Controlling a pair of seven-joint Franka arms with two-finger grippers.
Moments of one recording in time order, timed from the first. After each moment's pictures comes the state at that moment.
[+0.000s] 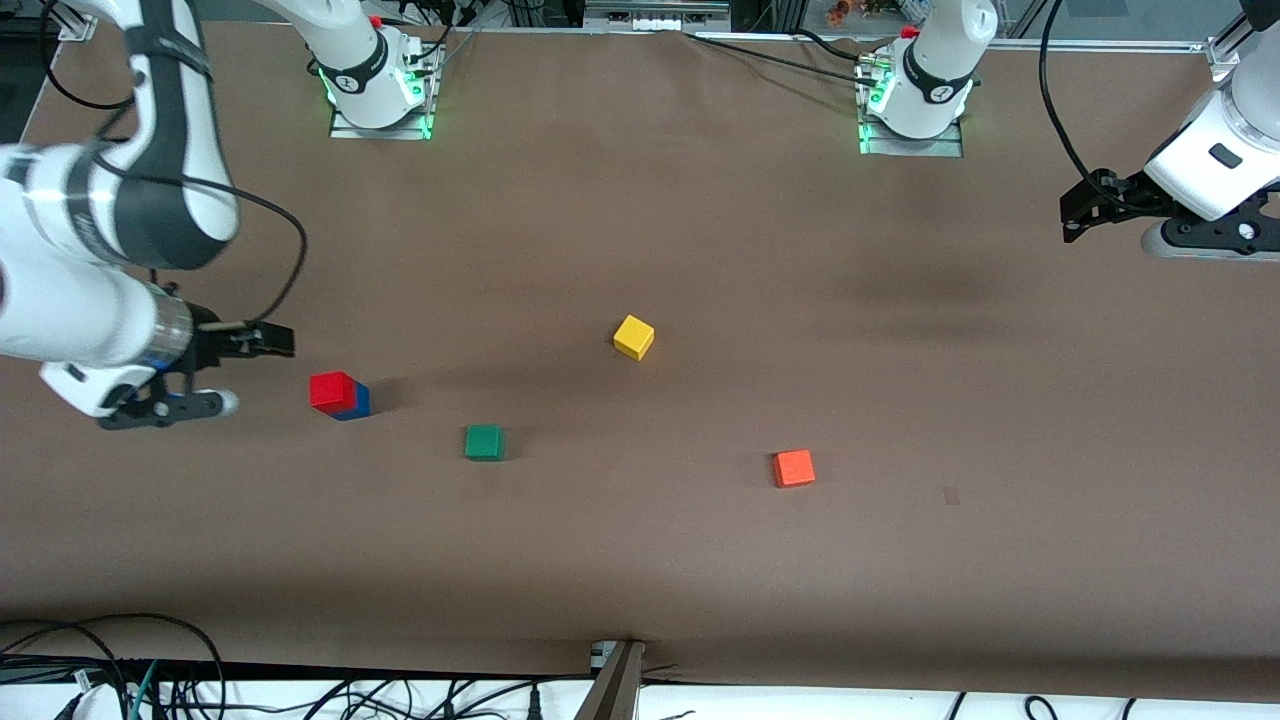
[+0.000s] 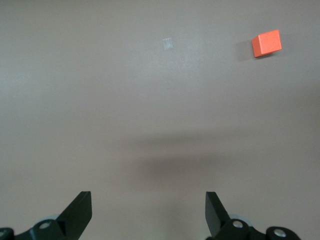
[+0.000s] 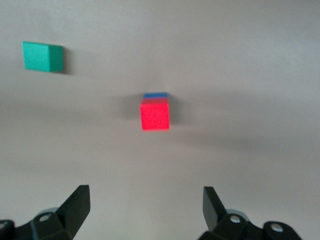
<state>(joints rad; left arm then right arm) -0.01 -0.04 -0.07 -1.66 0.09 1.56 0.00 0.34 0.39 -0.35 -1.38 0.11 1.55 -0.13</state>
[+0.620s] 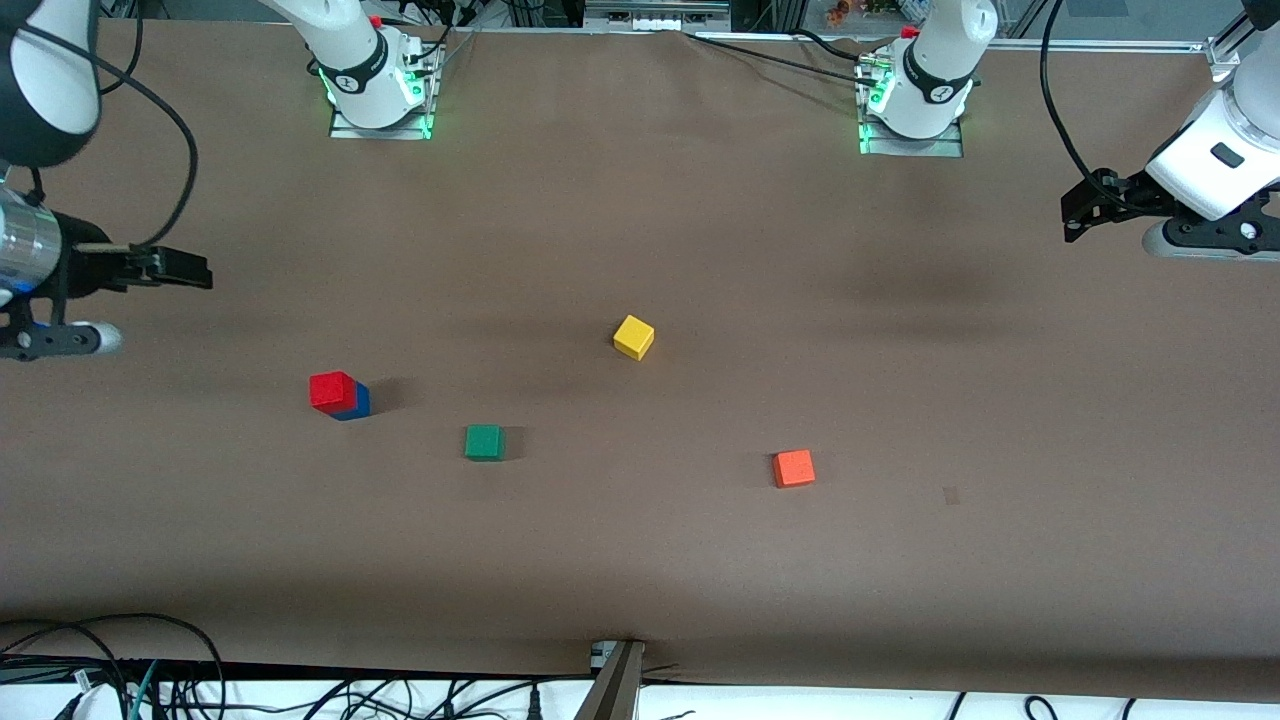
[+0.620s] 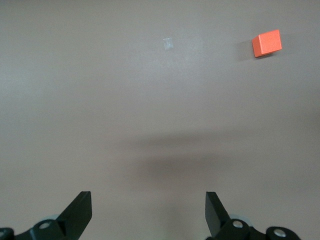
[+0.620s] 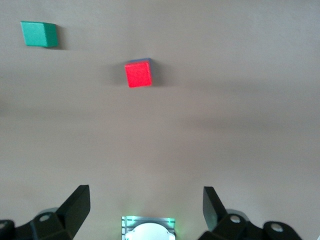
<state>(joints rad) 0.00 -0.04 -0.07 -1.66 0.09 1.55 0.00 0.18 0.28 -0.19 -1.30 0.01 1.33 -0.04</state>
